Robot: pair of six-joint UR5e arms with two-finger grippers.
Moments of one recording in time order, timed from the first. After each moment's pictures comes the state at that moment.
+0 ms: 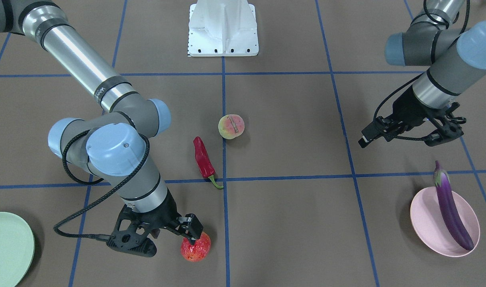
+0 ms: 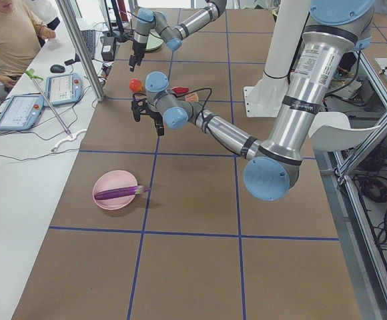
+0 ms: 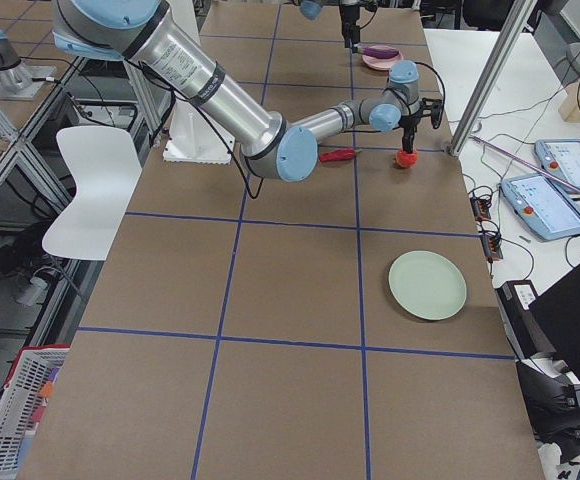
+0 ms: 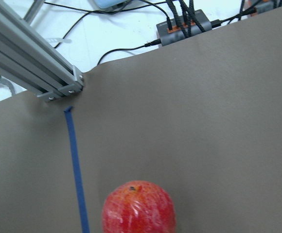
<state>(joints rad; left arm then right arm) -1.03 -1.89 -1.74 -1.93 -2.26 -1.24 0.86 -0.54 0.89 -0.98 1.88 1.31</state>
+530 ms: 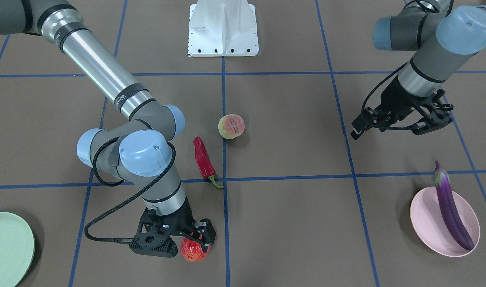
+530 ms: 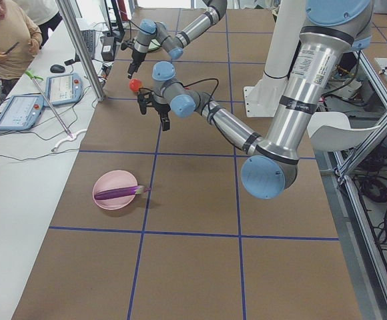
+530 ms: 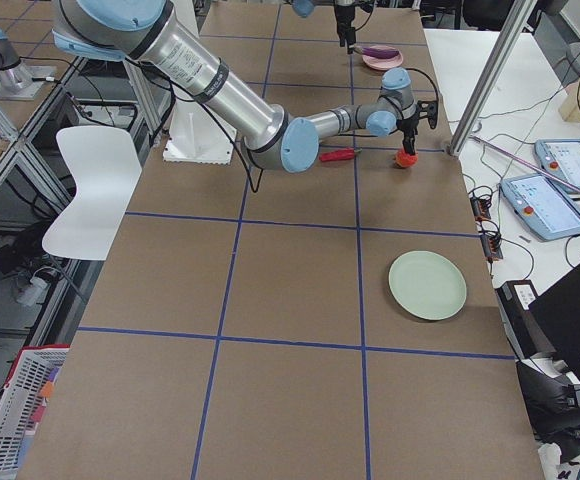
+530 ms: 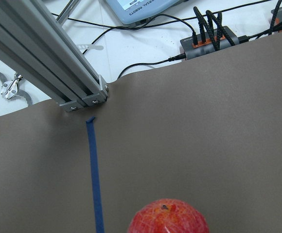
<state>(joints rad) -0.98 -1.90 -1.83 -1.77 -2.19 -1.24 0.83 -0.51 0.77 -0.88 1.78 1.25</state>
